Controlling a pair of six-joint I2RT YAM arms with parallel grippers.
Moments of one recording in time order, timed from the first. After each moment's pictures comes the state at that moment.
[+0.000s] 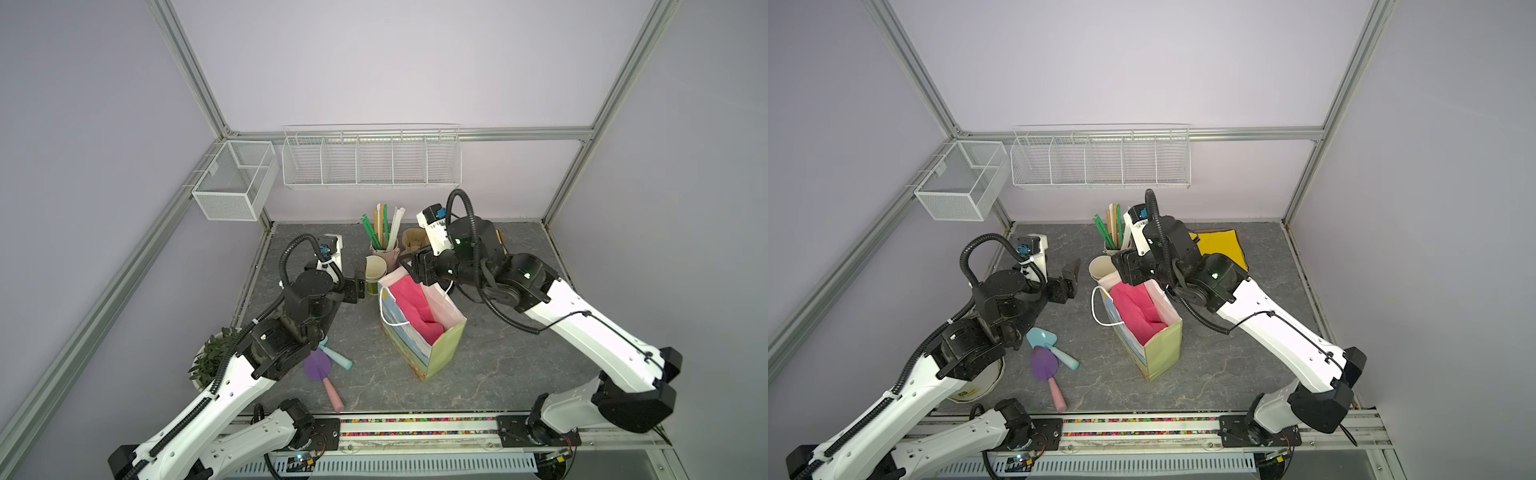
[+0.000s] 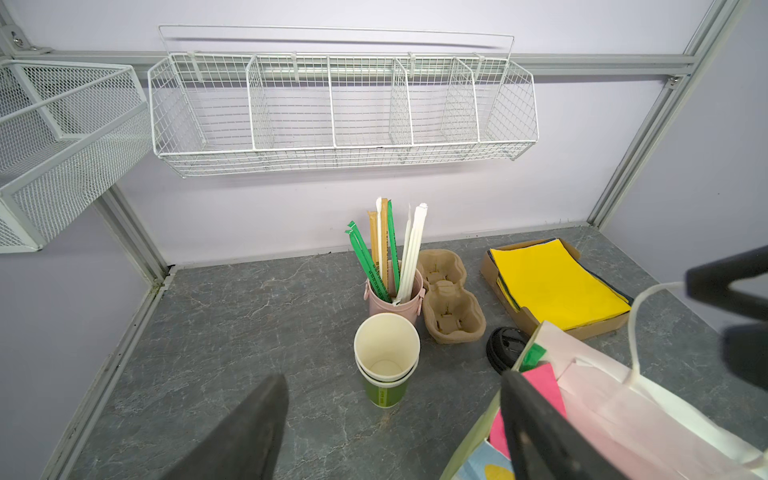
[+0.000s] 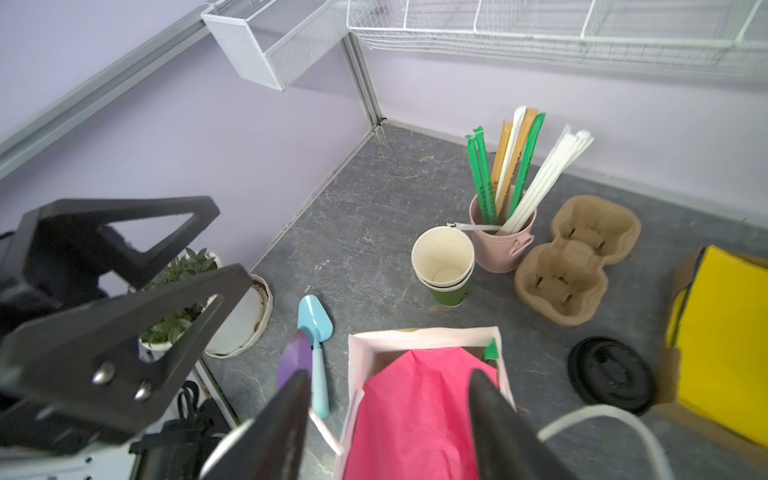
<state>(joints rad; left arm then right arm) -0.80 0.89 1.09 -0.43 -0.51 -0.17 0.91 1.42 1.72 -0.75 0.07 0.32</state>
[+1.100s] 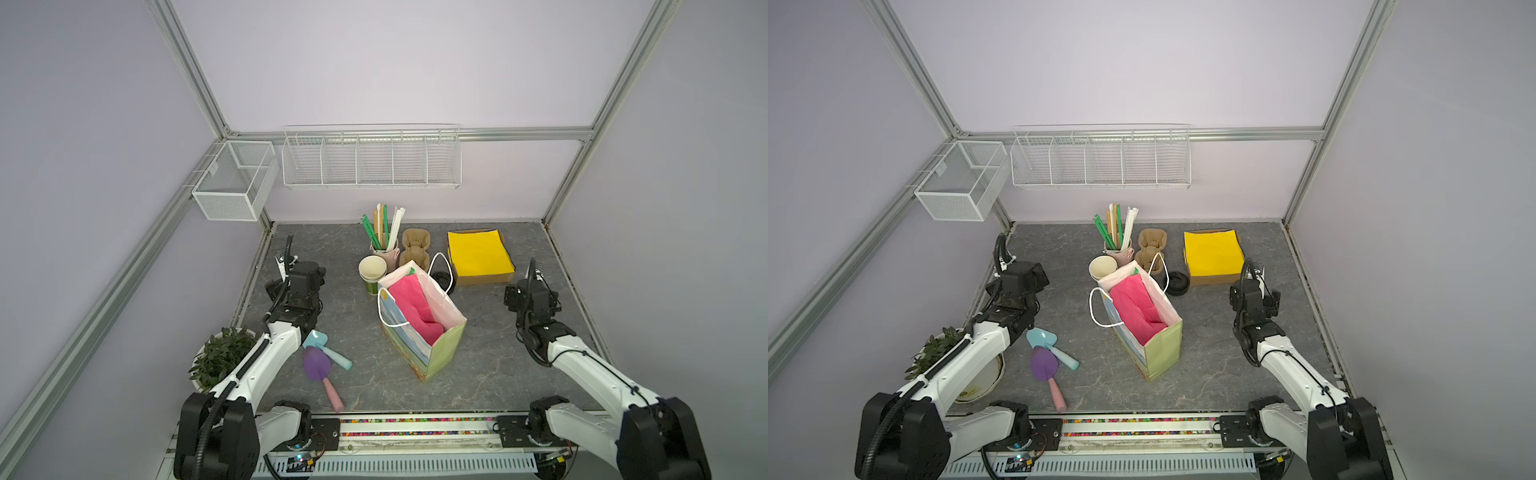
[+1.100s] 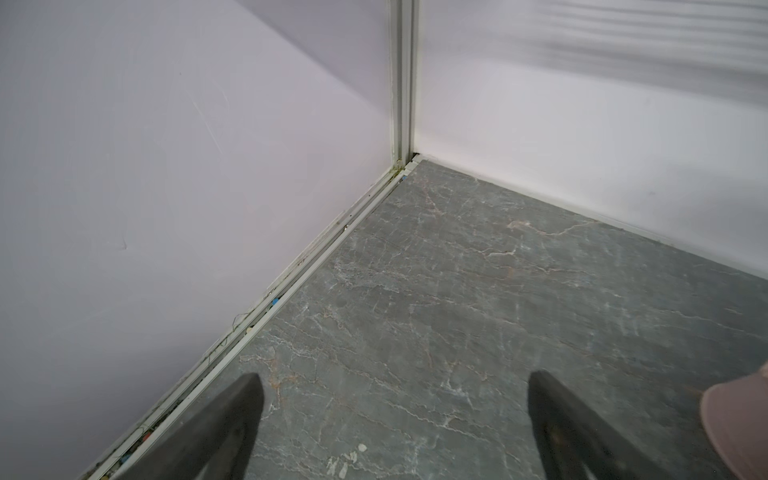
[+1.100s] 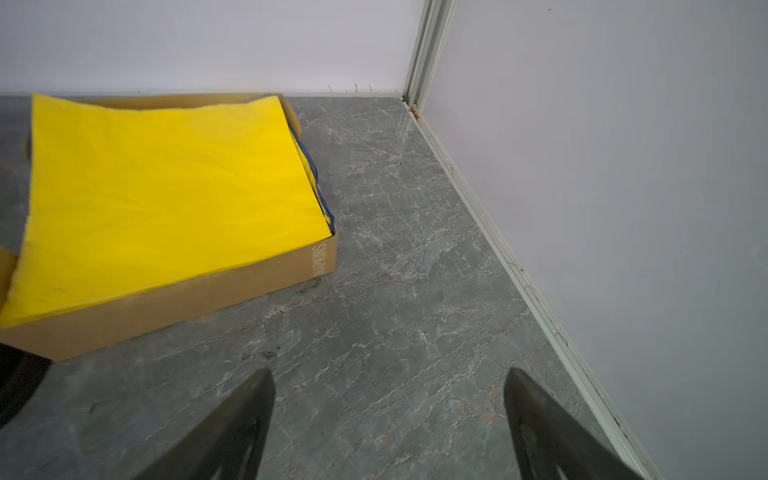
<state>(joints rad) -0.21 1.21 0.70 0.04 -0.67 -0.31 0.23 1.15 0.50 0.13 0.61 0.08</state>
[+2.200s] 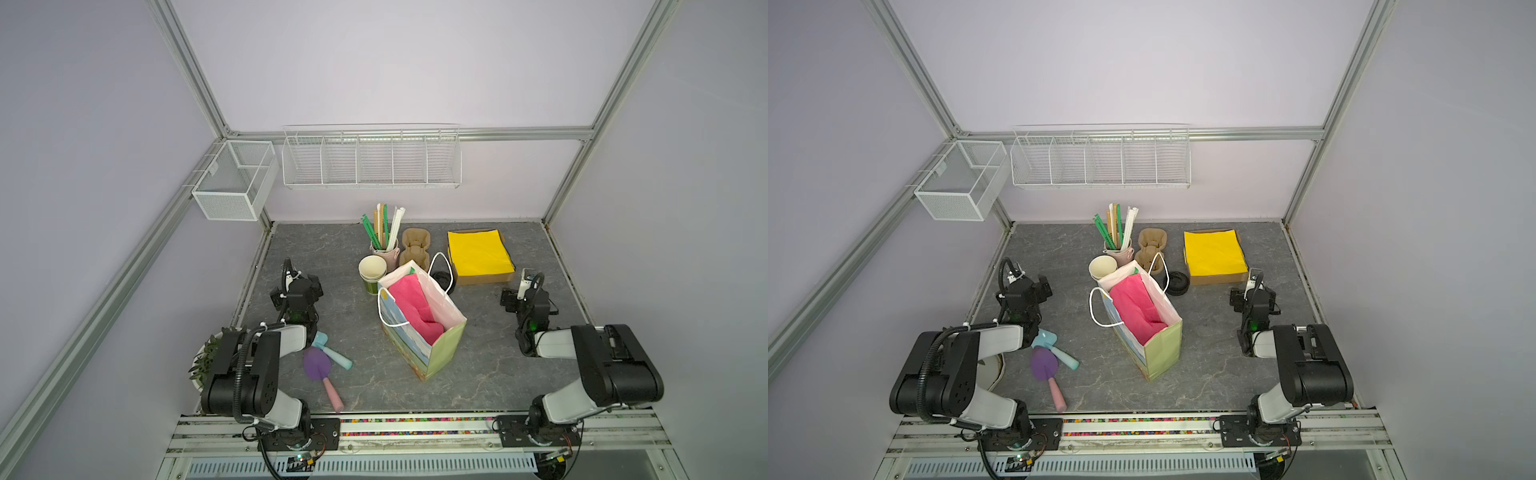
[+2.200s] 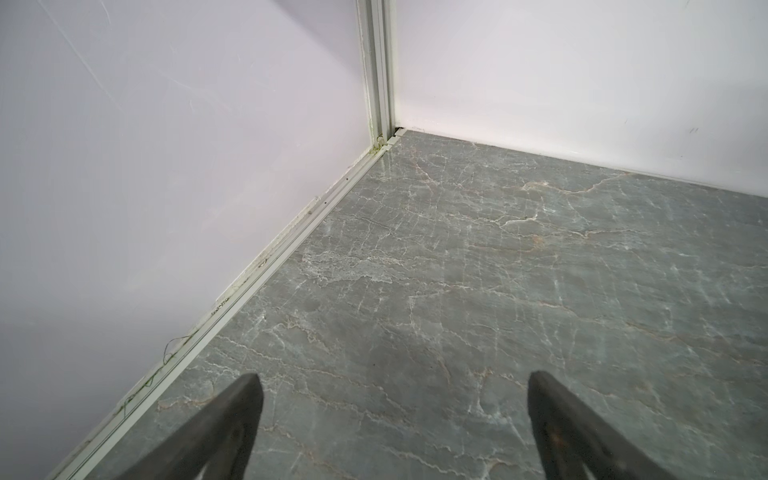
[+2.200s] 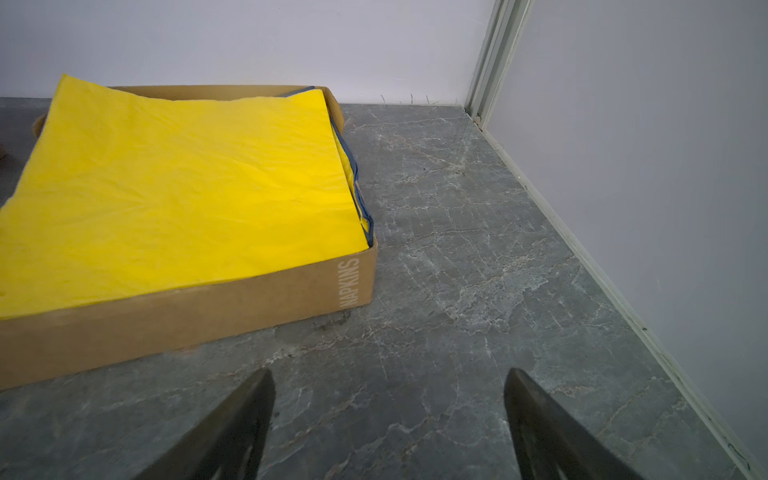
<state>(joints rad) -0.10 1.51 0.48 0.69 -0.49 -0.11 0.04 1.54 0.35 0.83 0.26 0.00</state>
